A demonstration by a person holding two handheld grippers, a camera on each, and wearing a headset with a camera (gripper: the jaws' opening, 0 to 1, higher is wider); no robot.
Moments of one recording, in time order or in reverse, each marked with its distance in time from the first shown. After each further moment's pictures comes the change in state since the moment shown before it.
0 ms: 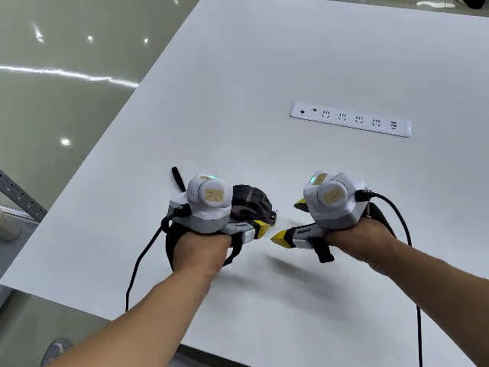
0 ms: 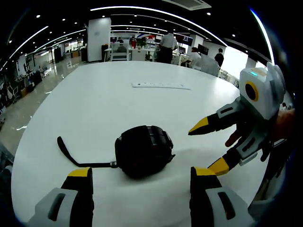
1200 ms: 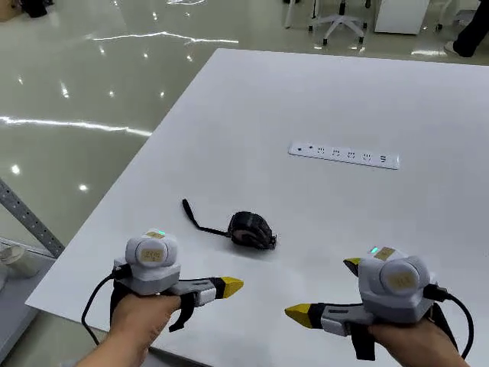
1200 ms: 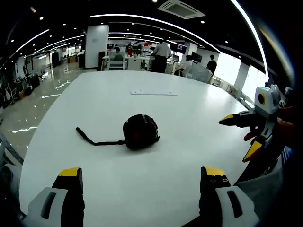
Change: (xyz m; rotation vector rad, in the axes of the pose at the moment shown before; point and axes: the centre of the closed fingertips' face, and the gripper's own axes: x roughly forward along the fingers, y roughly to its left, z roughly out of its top) left arm -0.111 0.004 -0.031 0.007 -0.078 -0.062; right arm -0.126 0.082 -0.023 0.276 -0.193 -0.115
